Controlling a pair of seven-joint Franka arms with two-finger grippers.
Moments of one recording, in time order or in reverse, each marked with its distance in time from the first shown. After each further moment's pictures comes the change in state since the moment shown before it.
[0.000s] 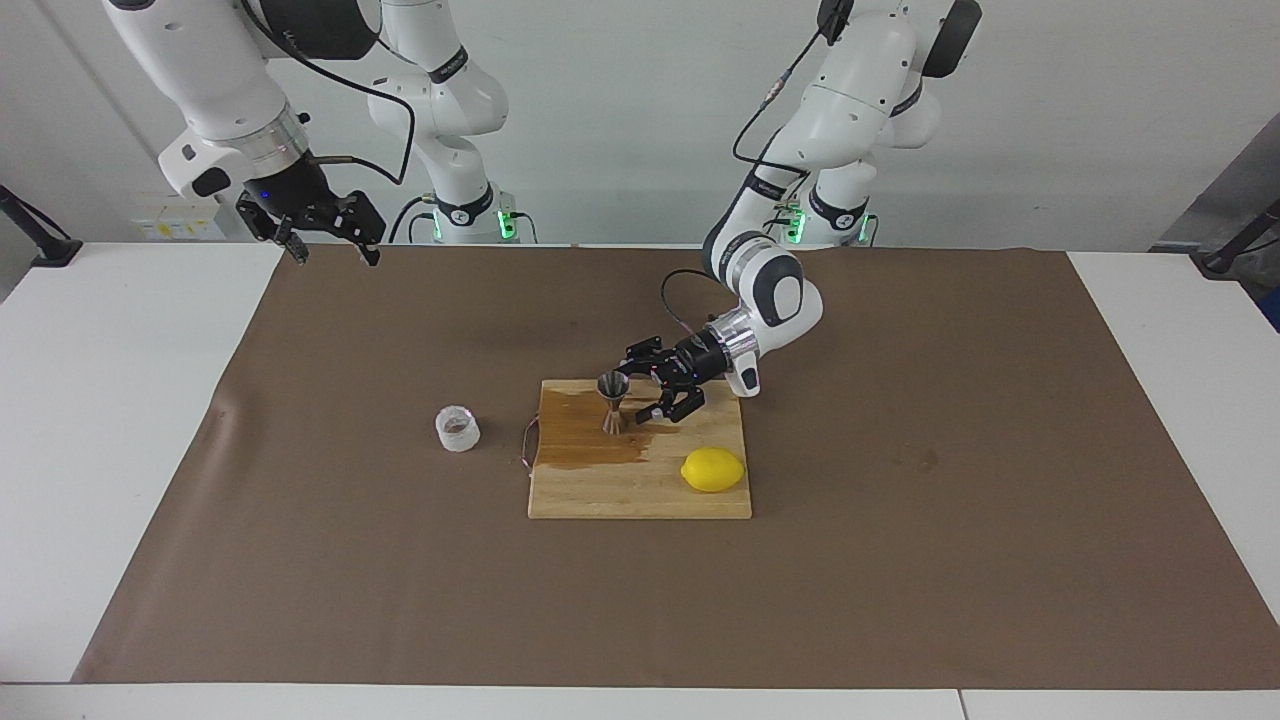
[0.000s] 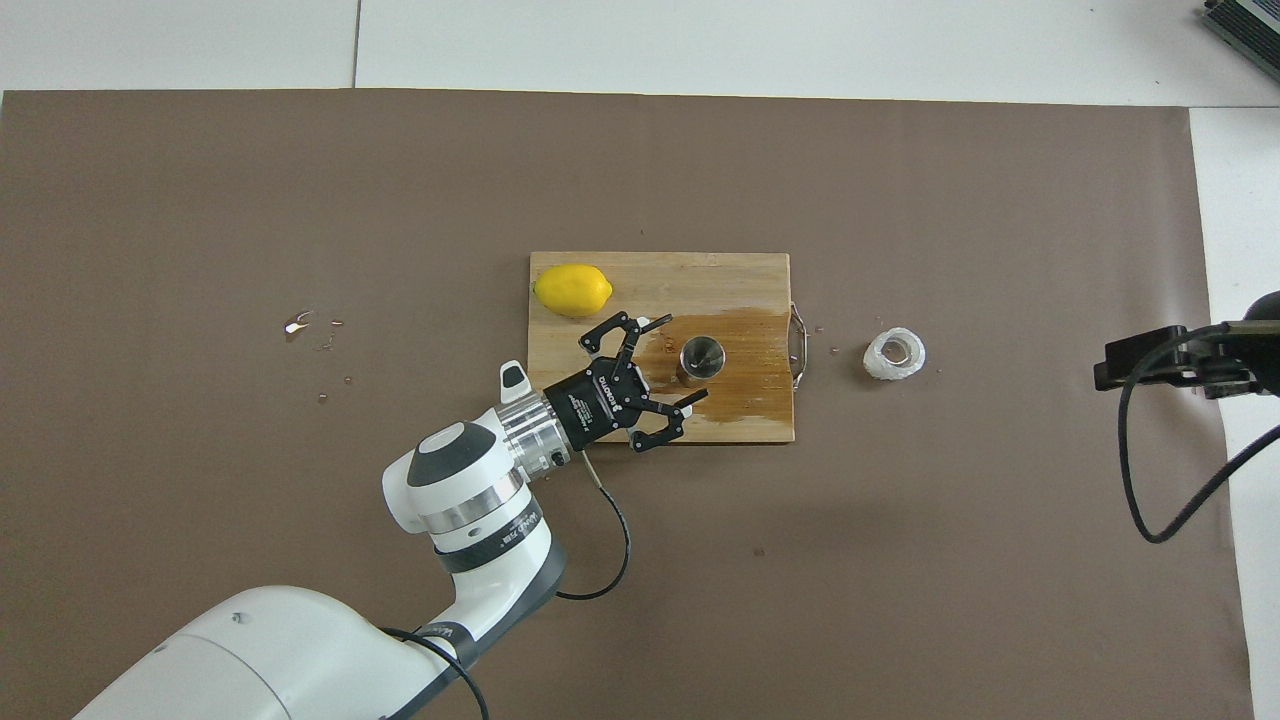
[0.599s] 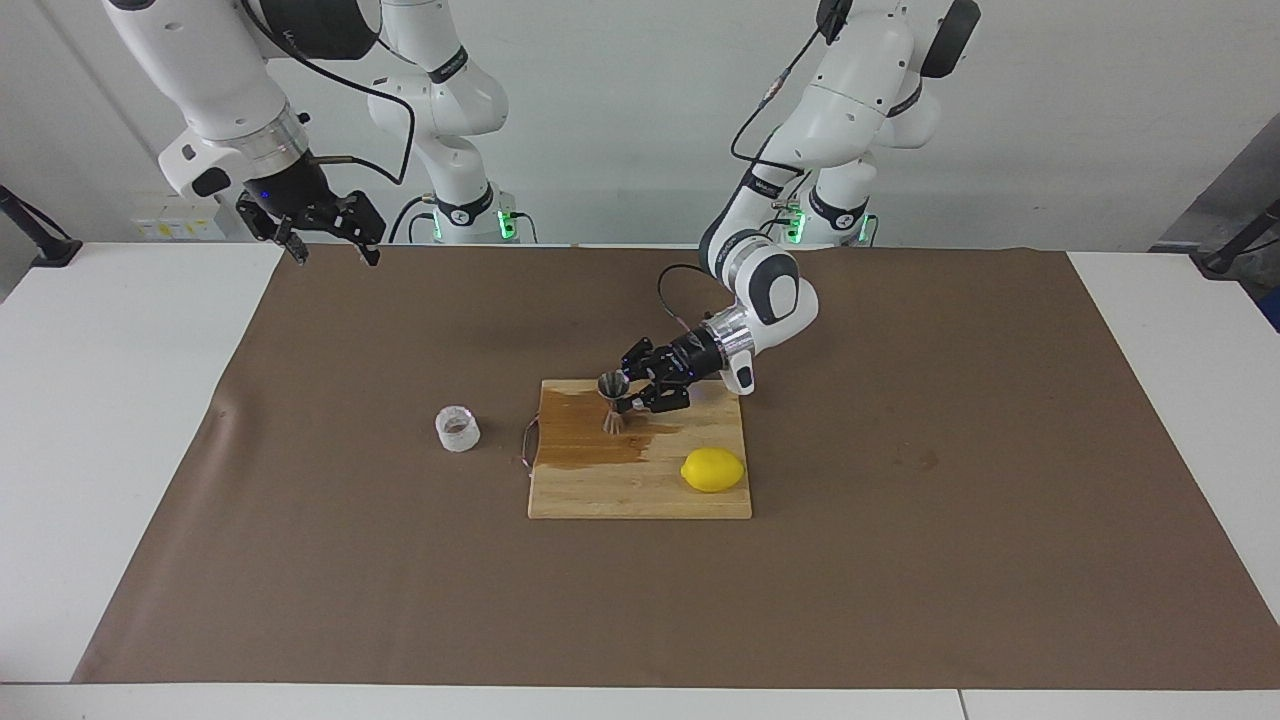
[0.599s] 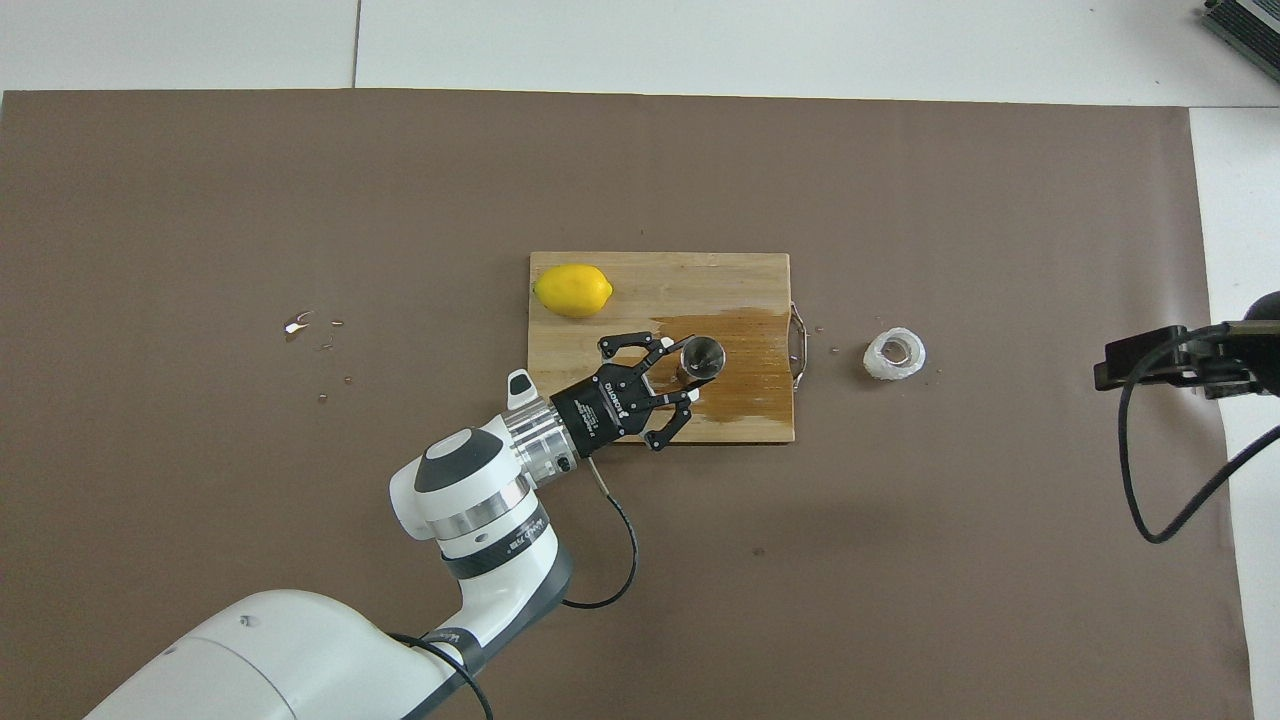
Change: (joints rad) left arm -0.007 0.003 -0.016 -0.009 -0.032 0.001 -0.048; right arm 0.000 0.000 0.000 0.000 0.000 0.000 0.000
